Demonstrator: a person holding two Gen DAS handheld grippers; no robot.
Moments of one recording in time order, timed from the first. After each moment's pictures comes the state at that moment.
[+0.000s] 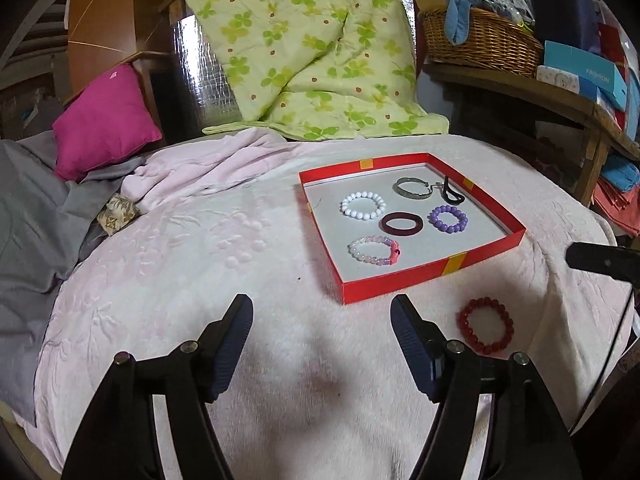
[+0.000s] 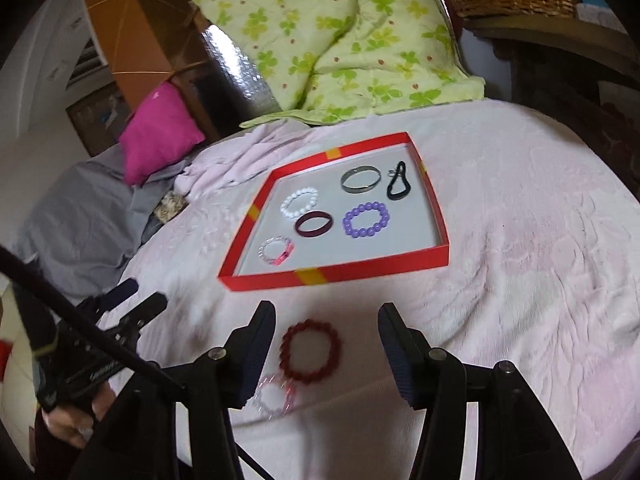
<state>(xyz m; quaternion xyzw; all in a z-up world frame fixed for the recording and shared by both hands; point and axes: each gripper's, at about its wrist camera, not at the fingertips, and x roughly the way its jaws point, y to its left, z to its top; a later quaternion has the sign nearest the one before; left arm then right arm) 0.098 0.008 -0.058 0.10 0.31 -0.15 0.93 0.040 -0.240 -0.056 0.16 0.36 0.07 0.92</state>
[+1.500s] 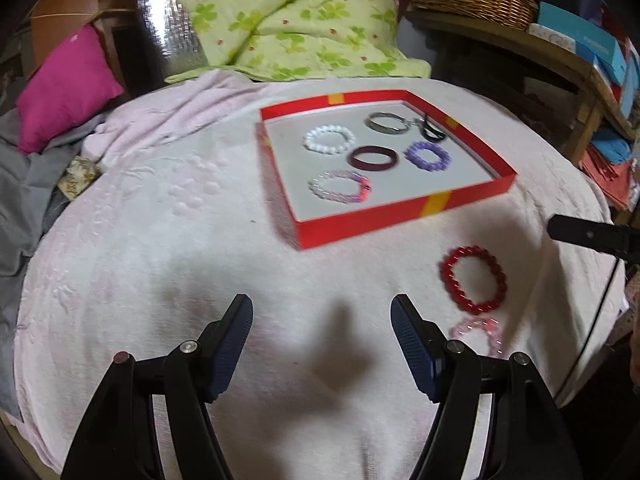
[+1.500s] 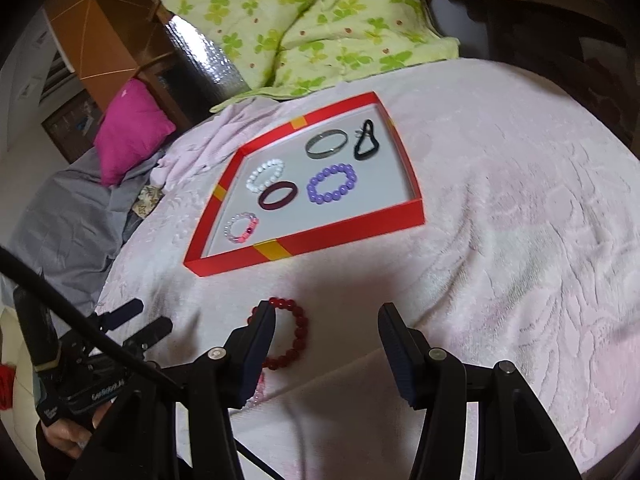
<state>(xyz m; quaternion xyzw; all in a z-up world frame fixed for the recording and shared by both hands) 0.111 -0.020 -0.098 0.11 0.41 -0.19 0.88 0.057 -0.263 -0.091 0.20 0.41 0.04 0.89</state>
